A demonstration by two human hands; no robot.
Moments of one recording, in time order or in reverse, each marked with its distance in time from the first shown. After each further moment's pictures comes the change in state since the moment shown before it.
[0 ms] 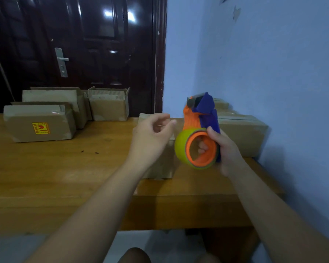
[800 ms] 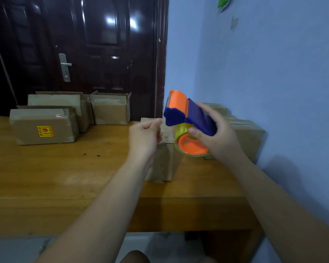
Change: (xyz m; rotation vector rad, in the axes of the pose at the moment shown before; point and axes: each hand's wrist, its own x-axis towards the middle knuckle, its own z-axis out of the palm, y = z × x) left_hand 0.003 0.011 0.003 -0.426 0.184 -0.360; right_hand -0.015 -0.047 0.041 -0.759 0.104 -0.410
